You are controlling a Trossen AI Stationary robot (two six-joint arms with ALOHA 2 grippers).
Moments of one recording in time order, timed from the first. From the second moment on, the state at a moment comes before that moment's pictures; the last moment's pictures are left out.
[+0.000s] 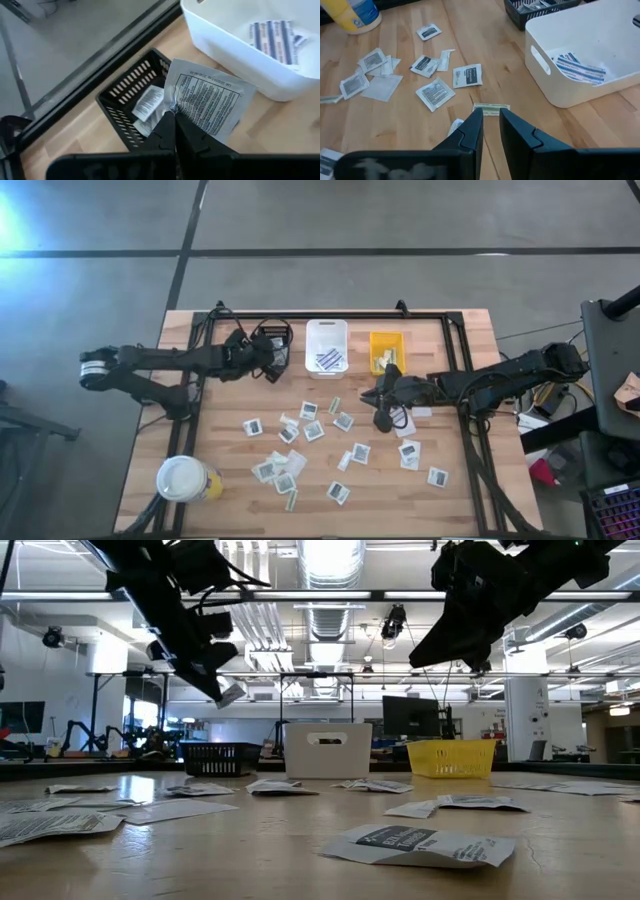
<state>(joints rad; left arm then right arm) 0.24 1.21 0.77 -0.44 -0.61 -0.33 0.12 1.21 0.63 -0.03 0.27 0.36</state>
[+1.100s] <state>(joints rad) 0.43 1.51 0.77 -0.30 -0.62 -0.17 0.12 1.21 0.63 -0.02 0.55 0.20</state>
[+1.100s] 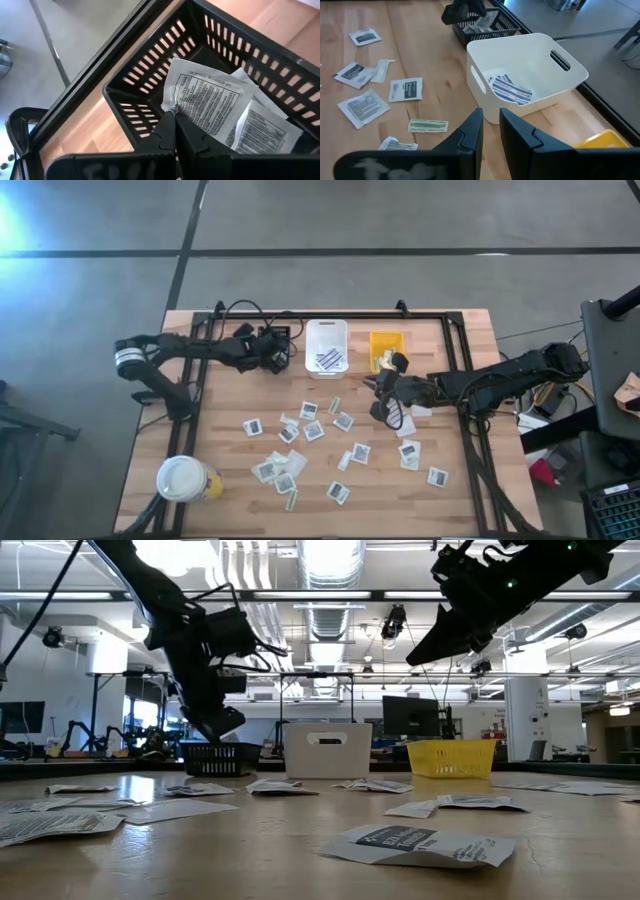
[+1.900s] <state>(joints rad) 0.43 1.45 0.80 -0.29 -0.63 -0.14 0.12 1.21 0.63 -0.02 0.55 0.20</state>
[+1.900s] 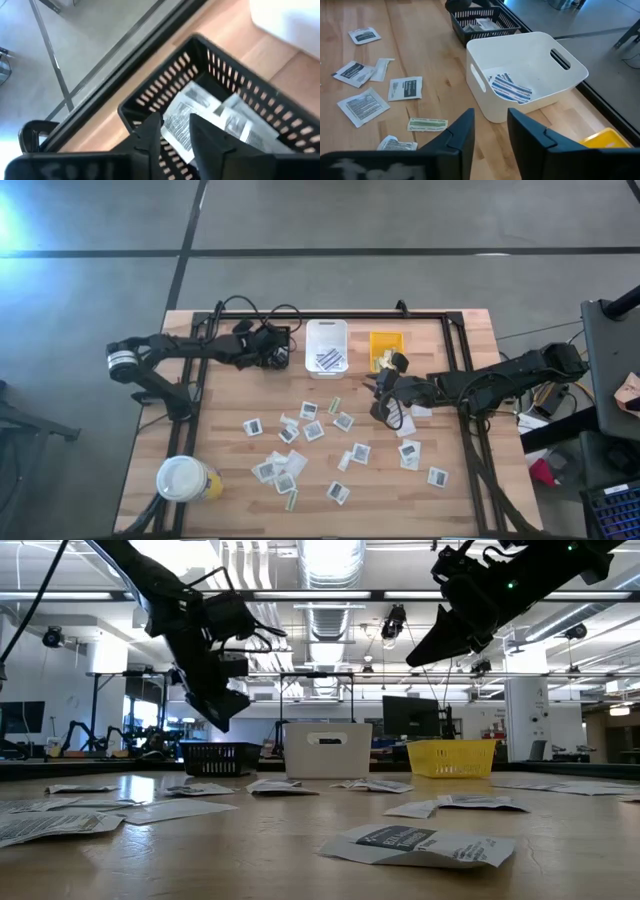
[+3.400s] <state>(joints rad) -0.20 1.34 0.99 -0.72 -0.53 -0.37 0.41 1.21 0.98 -0.73 0.42 0.46</state>
